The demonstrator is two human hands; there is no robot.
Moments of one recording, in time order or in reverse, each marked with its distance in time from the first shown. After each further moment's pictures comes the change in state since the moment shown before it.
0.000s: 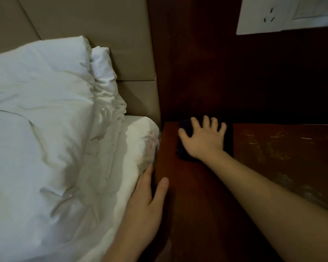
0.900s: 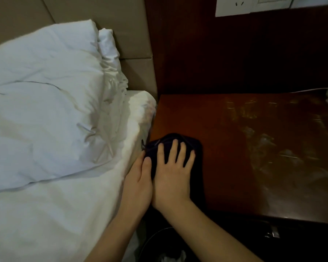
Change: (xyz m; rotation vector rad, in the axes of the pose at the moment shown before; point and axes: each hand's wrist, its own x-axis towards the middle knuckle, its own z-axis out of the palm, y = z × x) left_hand -0.100 -0.010 -0.006 -0.105 0.109 -0.030; right_hand -0.252 -0.051 -0.003 -0.042 -0.135 -0.167
